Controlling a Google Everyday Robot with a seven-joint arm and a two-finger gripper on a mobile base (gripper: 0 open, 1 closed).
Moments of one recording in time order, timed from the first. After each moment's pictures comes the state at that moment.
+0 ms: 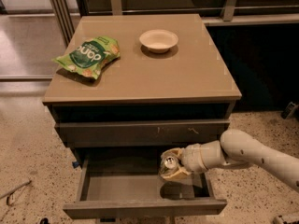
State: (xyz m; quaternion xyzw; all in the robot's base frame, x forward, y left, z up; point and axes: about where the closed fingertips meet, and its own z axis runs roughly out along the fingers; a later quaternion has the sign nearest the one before) arm 0.486 -0.069 0.551 -0.61 0.64 0.29 0.37
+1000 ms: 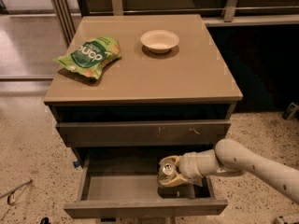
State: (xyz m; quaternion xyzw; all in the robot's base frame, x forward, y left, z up) arm 0.489 -0.063 0.496 -0.61 0.63 0.30 0.37
